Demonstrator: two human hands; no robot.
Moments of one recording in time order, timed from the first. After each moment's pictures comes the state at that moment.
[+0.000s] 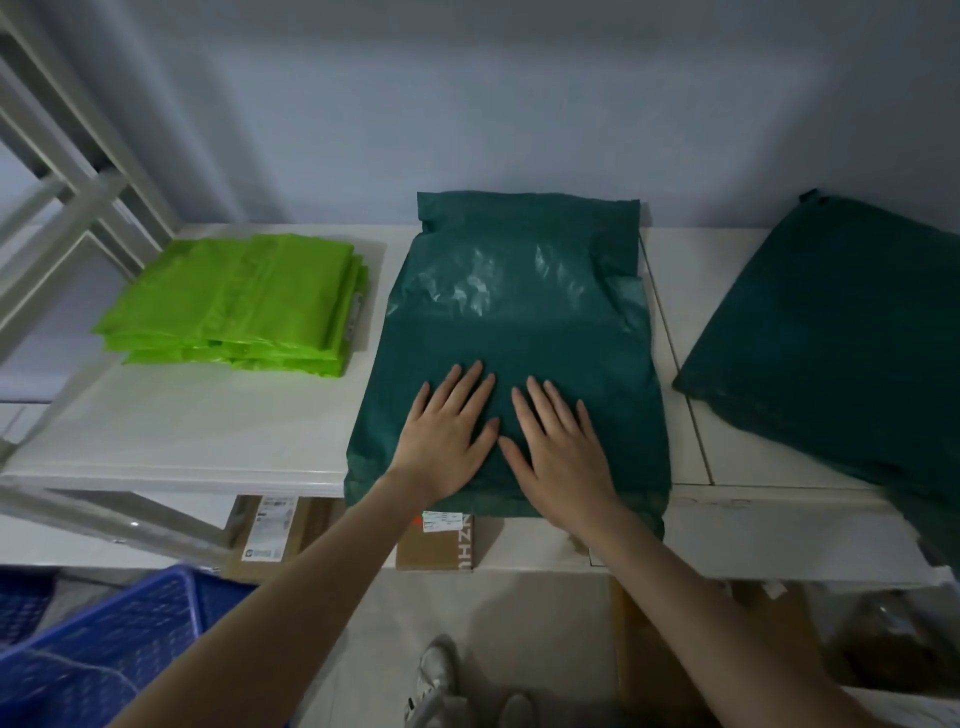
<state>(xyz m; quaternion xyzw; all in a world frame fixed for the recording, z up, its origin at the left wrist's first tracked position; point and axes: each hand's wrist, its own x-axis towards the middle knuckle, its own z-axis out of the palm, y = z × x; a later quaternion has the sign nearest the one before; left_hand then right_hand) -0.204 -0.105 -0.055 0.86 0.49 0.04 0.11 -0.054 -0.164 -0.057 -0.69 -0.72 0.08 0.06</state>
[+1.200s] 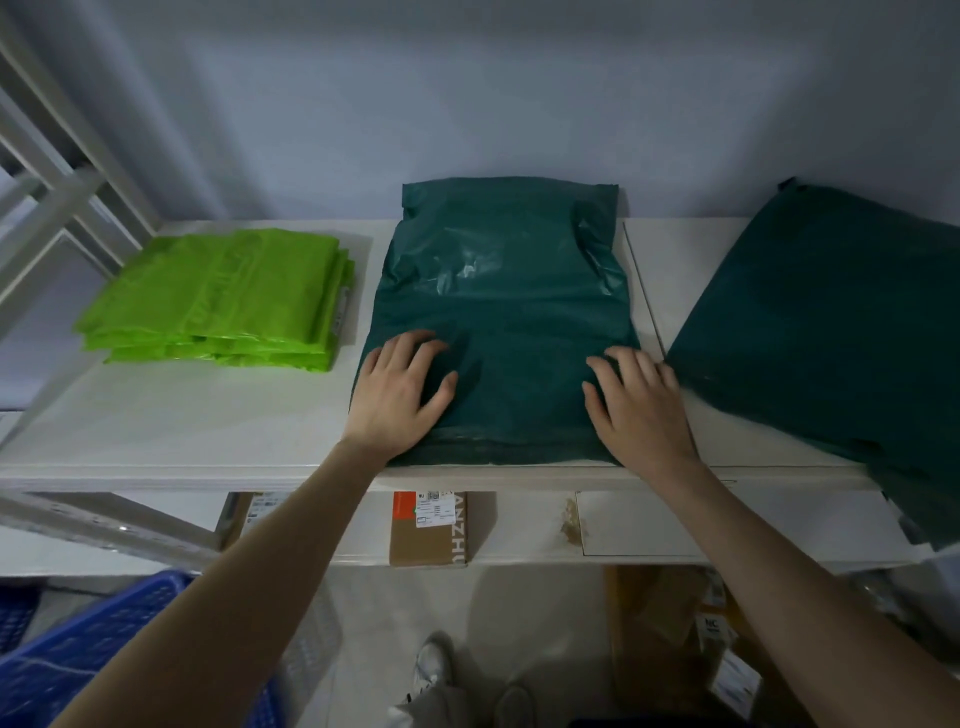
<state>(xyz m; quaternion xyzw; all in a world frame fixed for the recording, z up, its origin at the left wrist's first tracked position) -0.233 -0.073 -0.051 0.85 0.48 0.22 0.02 0.029 -0.157 -0.048 -0.70 -0.70 -0.11 0.11</state>
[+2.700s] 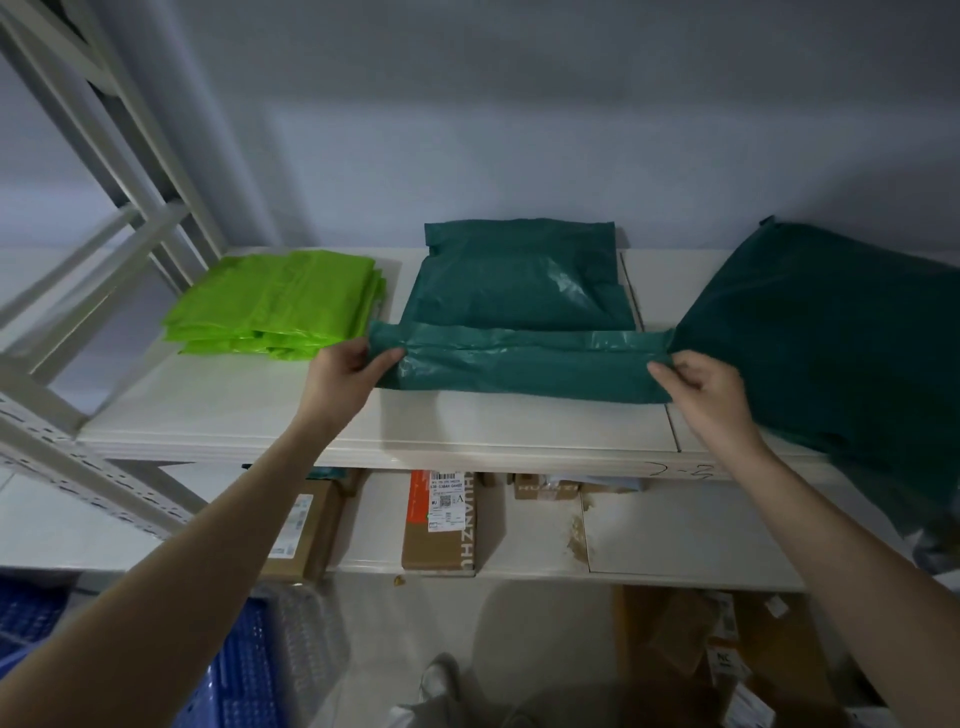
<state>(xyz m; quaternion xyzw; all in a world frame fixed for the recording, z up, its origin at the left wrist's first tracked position) -0.289 -0.104 0.009 0.66 0.59 0.36 0.29 0.063 -0.202 0.006 -0.68 -0.51 0.23 0.47</state>
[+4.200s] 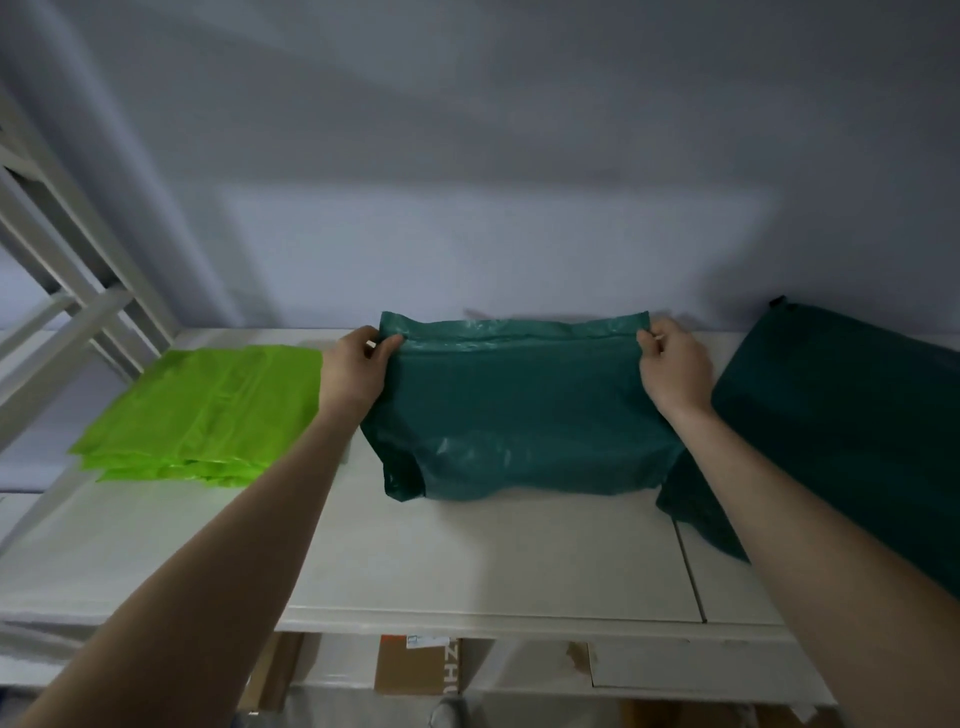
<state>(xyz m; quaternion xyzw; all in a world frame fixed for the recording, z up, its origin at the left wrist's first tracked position) -0.216 0.057 0.036 0.64 0.65 0.36 0.21 0.102 -0.011 0.030 -0.77 -0.48 0.07 0.40</state>
